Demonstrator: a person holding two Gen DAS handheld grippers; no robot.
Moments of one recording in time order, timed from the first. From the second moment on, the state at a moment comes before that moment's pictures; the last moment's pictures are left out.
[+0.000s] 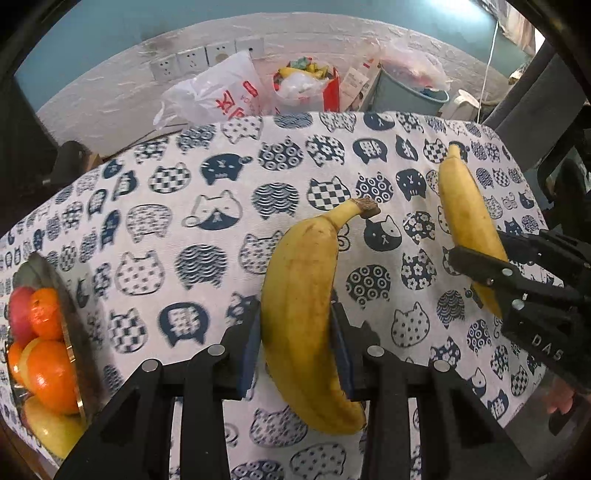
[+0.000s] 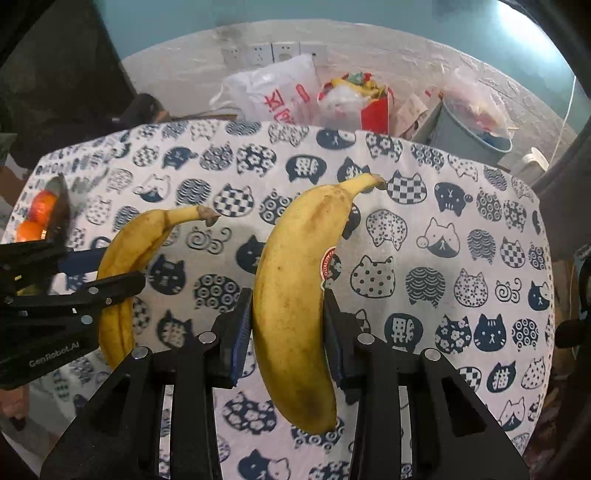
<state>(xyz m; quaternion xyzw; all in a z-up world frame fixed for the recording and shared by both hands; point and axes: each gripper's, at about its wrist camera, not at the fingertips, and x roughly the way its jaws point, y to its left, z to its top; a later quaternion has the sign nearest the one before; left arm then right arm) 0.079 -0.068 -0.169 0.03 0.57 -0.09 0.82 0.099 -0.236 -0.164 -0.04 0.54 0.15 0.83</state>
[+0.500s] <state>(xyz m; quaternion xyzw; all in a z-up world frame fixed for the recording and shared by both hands) 0.044 -0.005 -0.118 0.00 0.53 -0.07 0.84 0.078 -0.188 -0.108 -0.05 0.49 0.20 0.84</state>
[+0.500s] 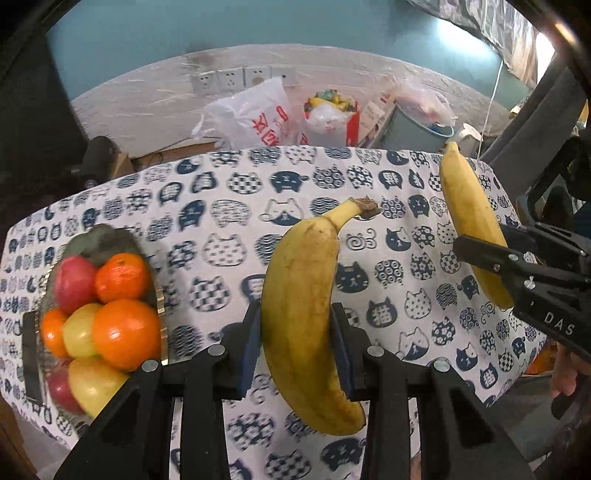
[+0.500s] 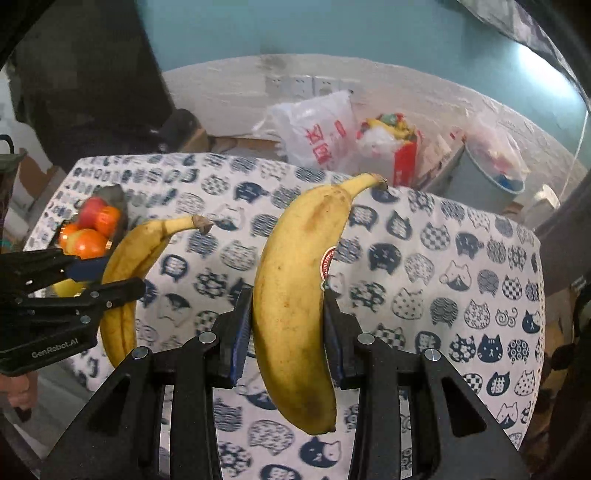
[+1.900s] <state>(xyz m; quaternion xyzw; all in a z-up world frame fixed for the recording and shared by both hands) 0.008 0.184 -0.104 -0.12 0.50 0.08 0.85 0.064 0.021 -0.076 -0.05 0.48 0.37 0.79</state>
